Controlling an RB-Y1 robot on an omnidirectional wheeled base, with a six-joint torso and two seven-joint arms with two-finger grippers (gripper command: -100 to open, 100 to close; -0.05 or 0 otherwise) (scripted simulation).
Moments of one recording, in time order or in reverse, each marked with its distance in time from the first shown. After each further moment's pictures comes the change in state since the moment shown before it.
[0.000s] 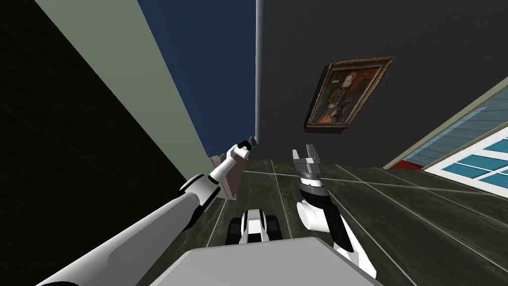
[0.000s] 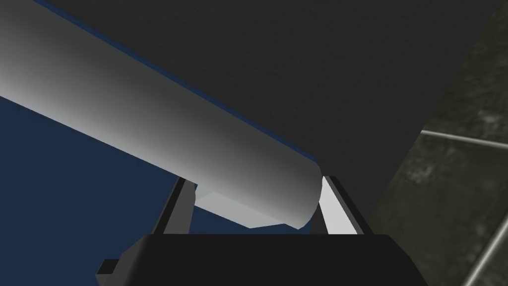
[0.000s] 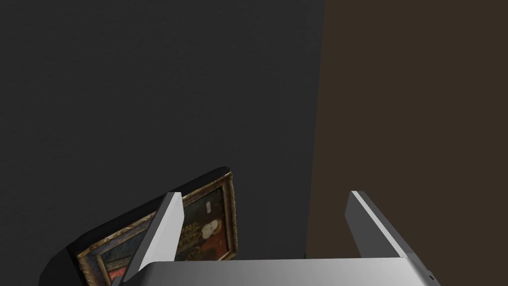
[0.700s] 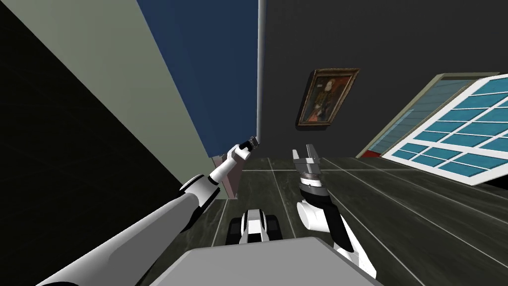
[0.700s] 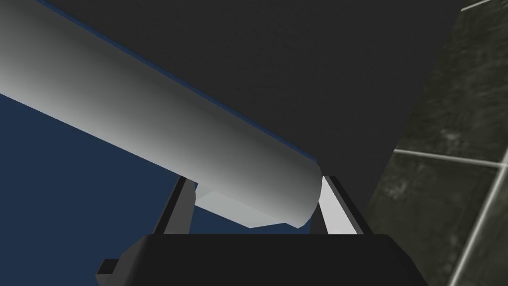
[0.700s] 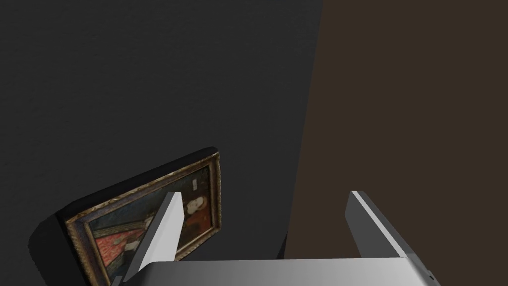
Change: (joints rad) left arm 0.009 0.009 -0.045 -0.057 -0.070 0.013 0.102; right arm 0.000 0.000 0.000 0.000 0.000 0.000 0.000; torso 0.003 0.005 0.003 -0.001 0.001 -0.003
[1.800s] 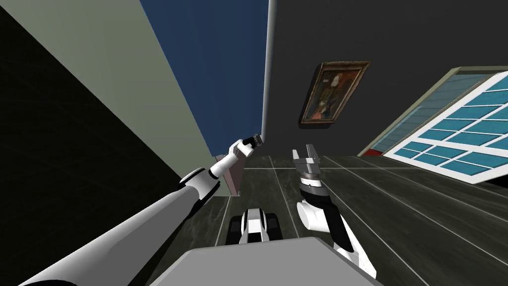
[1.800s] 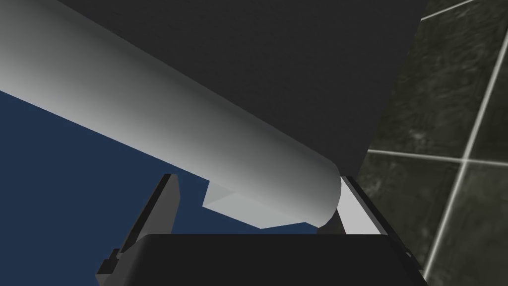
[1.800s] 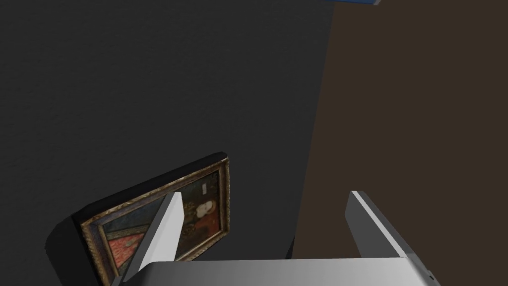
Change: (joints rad) left arm -0.109 0.040 -0.097 -0.054 0.068 0.107 0.087; right arm 0.000 0.000 0.000 0.000 0.000 0.000 0.000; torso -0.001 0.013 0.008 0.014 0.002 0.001
